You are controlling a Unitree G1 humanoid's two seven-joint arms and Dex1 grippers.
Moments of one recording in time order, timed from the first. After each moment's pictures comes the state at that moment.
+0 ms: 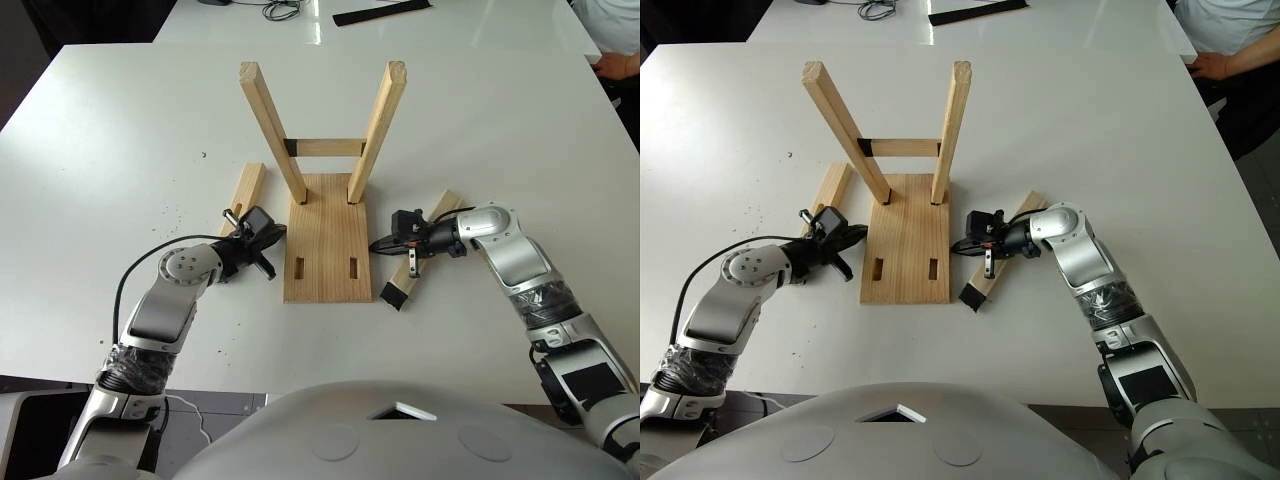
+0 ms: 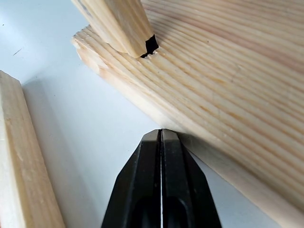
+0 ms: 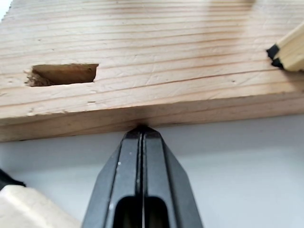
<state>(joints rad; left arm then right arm) 0.04 0.55 -0.15 -0.19 -0.12 0.42 -0.64 -0.30 -0.46 0.35 0.13 -0.03 0.25 1.22</state>
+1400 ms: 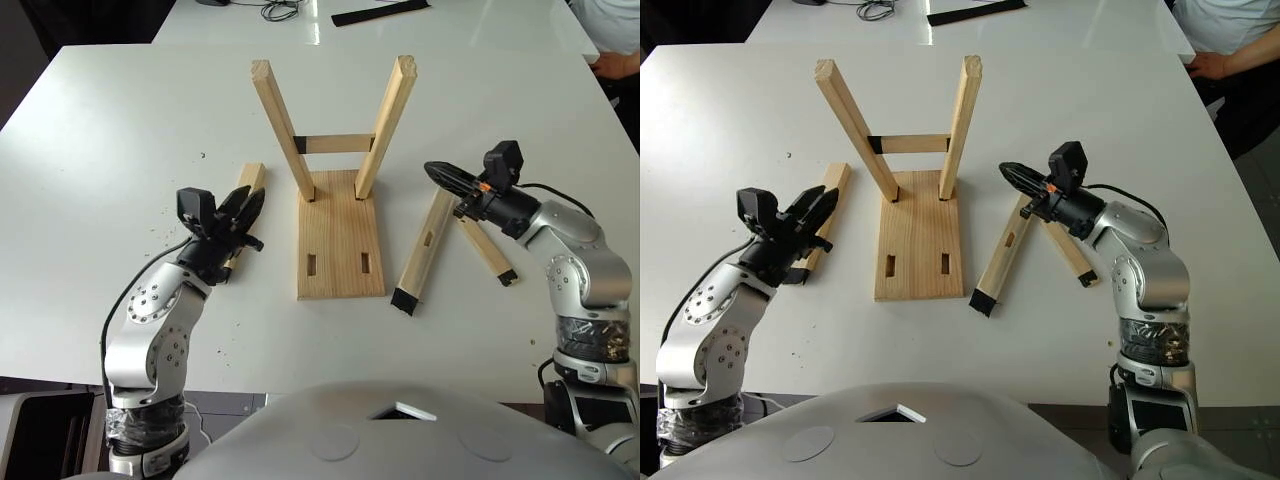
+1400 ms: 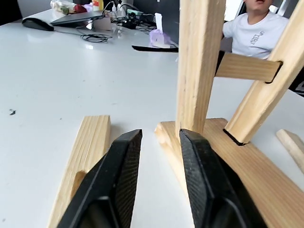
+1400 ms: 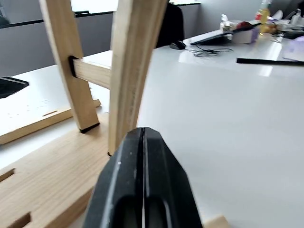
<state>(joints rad) 0.29 0.26 0.19 -0.57 -0.49 0.53 -0.31 -0.09 -0.43 -0.14 -0.22 0.39 0.54 0.69</state>
